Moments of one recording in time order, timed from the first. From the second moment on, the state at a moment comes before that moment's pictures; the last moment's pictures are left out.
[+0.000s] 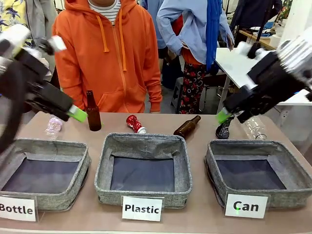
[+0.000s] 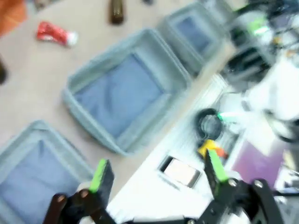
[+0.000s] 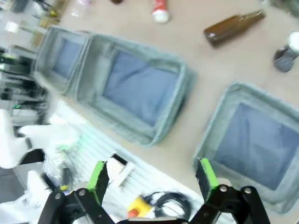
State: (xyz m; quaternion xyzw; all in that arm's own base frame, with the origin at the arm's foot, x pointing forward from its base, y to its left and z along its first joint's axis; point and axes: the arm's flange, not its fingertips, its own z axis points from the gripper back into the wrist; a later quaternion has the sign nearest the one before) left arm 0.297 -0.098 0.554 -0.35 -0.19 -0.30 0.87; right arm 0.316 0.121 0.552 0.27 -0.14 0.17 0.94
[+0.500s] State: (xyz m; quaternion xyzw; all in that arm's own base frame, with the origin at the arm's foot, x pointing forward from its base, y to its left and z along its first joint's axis) left arm 0.278 0.131 0.514 -0.53 -0.25 -0.07 0.80; right arm 0.294 -0.073 0.537 0.49 -0.21 -0.05 0.85
